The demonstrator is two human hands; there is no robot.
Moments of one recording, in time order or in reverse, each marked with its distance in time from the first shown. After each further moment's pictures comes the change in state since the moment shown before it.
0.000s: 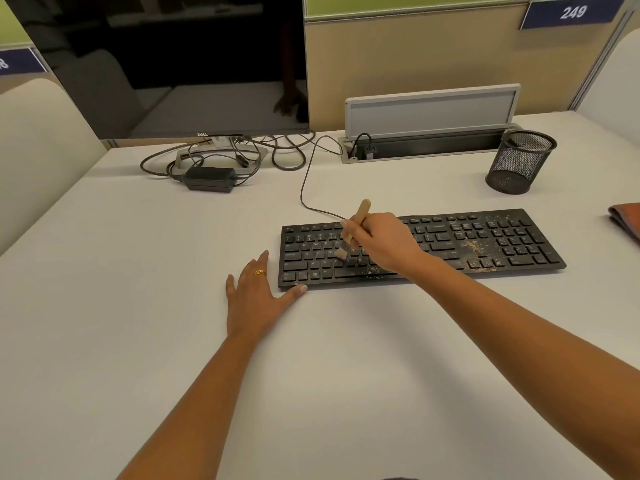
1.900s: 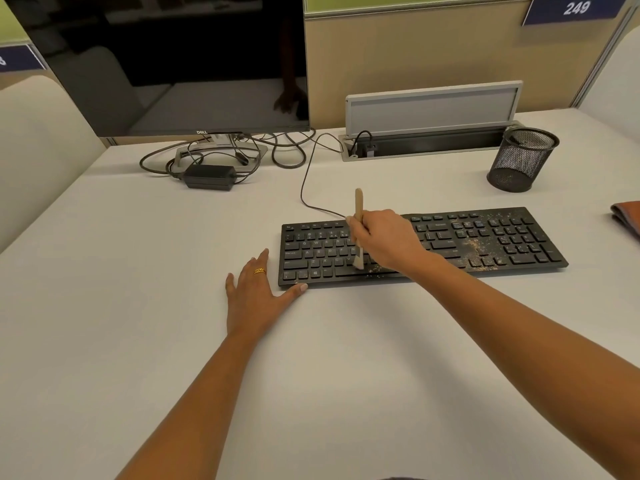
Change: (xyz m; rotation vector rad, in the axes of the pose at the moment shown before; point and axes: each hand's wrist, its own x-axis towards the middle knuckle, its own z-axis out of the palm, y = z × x) left_hand 0.000 0.002 -0.001 -0.025 0.000 0.001; right_hand 0.001 -0.003 -0.001 -0.146 0.039 -0.019
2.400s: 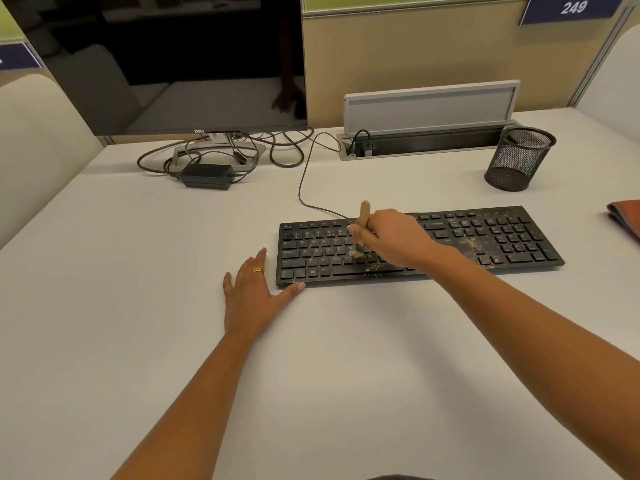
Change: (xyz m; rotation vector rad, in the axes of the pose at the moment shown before) left_hand 0.001 -0.002 0.000 0.032 -0.007 -0.010; right_hand -0.002 0.012 -0.012 -0.085 -0.135 -0.054
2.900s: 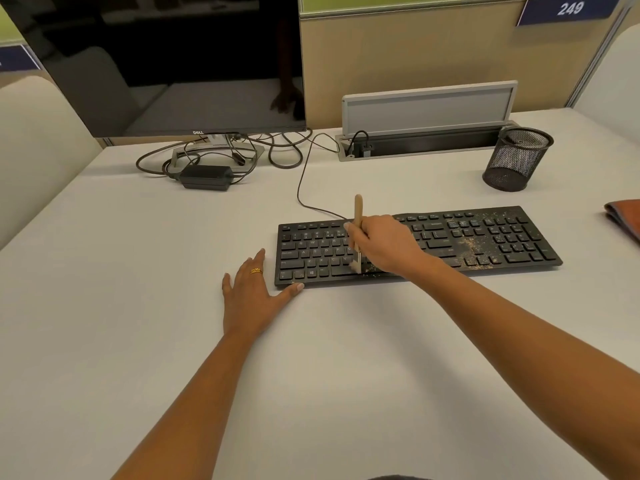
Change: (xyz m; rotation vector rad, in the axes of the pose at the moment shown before) left_hand -0.001 0.002 0.000 -0.019 0.011 0.009; right_hand -0.001 -0.010 0.014 0.142 0.095 0.106
